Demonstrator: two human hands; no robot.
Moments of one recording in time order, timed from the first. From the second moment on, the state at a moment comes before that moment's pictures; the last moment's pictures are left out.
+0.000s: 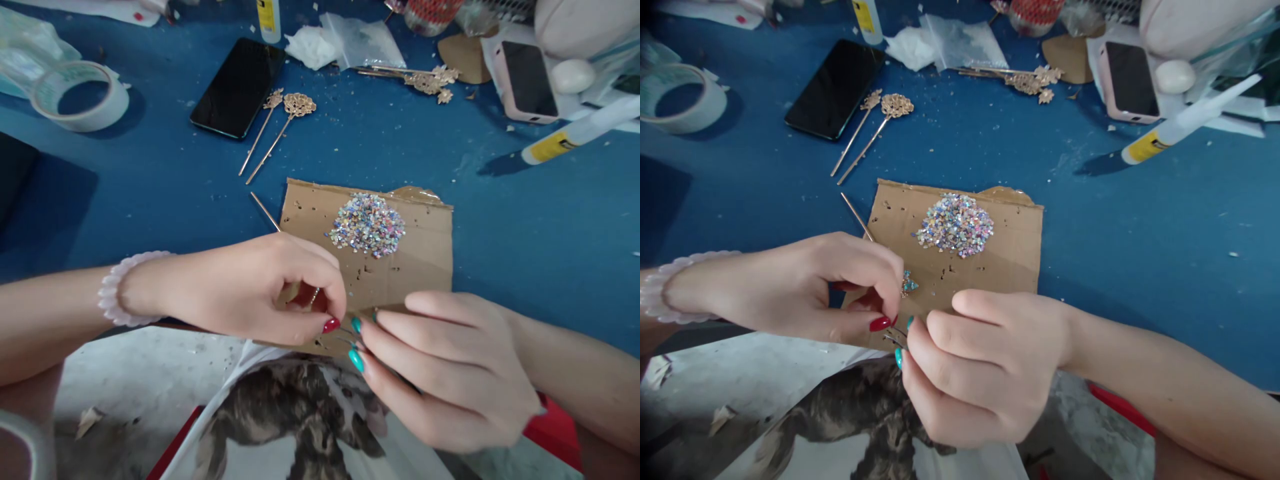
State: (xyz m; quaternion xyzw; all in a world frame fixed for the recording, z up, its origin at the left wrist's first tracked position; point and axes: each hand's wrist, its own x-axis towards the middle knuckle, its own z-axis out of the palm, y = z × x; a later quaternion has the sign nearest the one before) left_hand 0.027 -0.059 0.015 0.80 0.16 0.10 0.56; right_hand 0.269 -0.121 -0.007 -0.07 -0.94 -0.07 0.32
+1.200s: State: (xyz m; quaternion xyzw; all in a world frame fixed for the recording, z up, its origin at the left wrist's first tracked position) left_hand 0.027 -0.058 0.016 0.83 0.15 0.08 0.54; right_hand 0.275 -0.130 -0.002 -0.11 -0.95 -0.05 0.29
